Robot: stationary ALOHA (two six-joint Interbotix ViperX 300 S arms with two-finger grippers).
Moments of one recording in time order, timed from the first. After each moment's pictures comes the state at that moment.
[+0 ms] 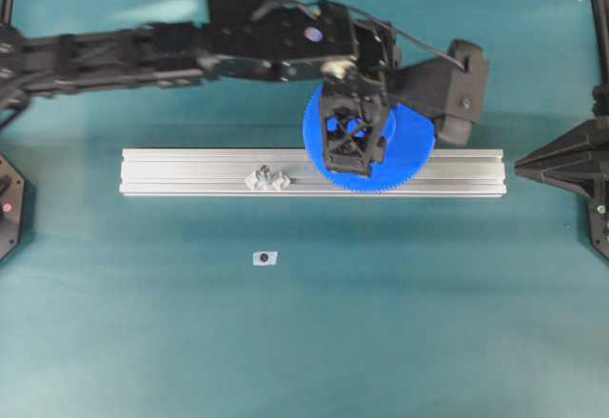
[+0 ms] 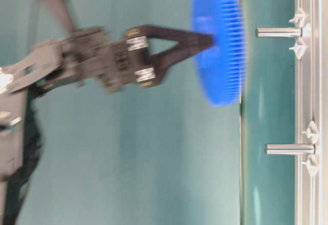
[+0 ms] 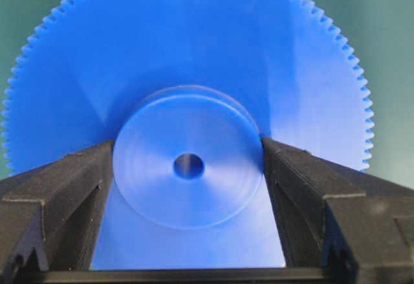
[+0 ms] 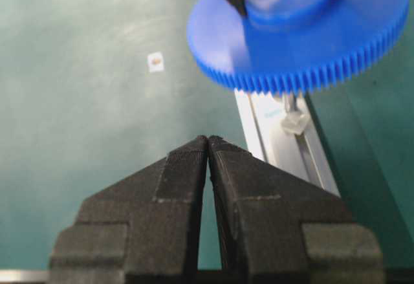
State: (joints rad) left arm 0.13 0.50 -0.47 0.02 1.22 0.35; right arm -0.04 -1.17 1.27 0.04 0.25 0.22
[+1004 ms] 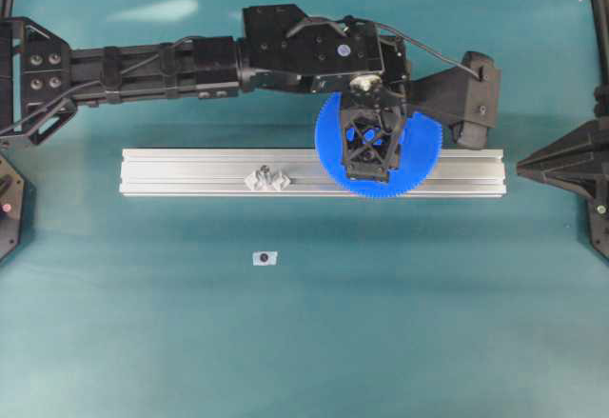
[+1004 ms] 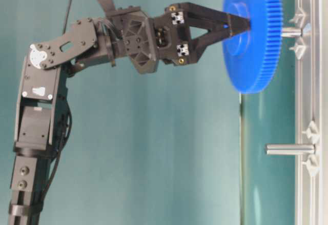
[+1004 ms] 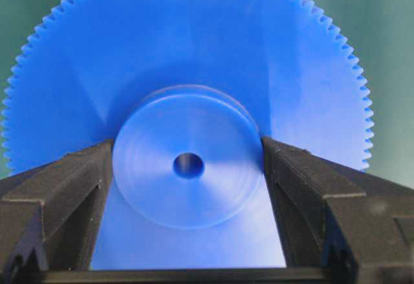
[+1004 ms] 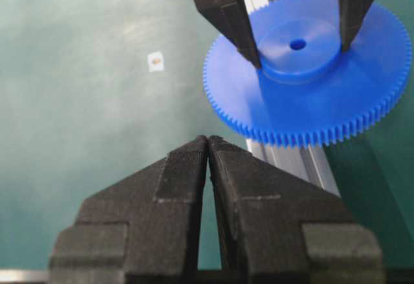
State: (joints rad) left arm 0.13 0.59 -0.53 0.02 1.21 0.29; right arm -0.04 -1.19 1.28 0.04 0.25 0.22
